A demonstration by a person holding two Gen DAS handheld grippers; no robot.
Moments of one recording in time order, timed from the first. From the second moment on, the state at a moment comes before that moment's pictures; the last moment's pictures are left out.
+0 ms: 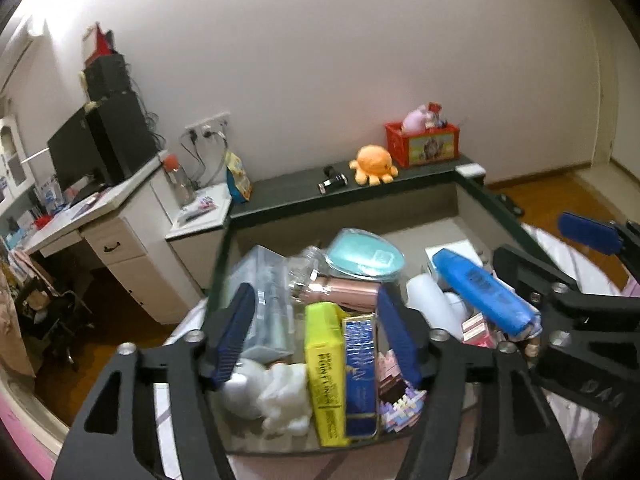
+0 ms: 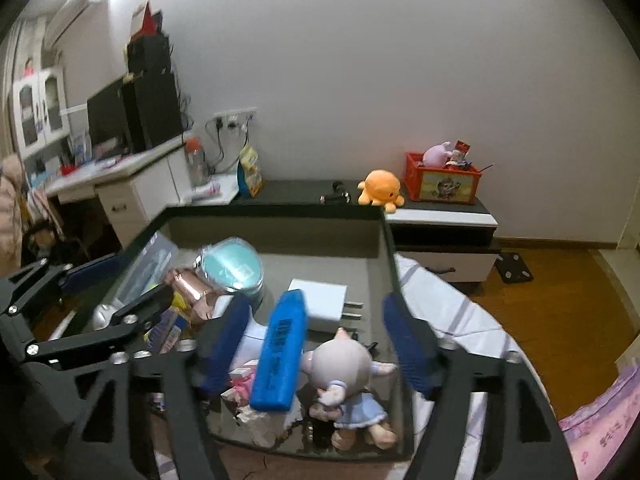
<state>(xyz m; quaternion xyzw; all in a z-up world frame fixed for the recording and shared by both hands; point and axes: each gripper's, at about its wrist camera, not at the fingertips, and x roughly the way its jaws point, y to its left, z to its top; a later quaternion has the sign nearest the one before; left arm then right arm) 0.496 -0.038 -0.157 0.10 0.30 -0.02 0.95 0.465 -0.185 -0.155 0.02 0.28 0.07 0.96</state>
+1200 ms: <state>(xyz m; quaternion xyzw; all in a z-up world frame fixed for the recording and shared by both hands) 0.139 0.020 -0.011 0.02 0.06 0.01 1.00 0.133 -0.150 -0.012 -0.02 0.08 0.10 0.99</state>
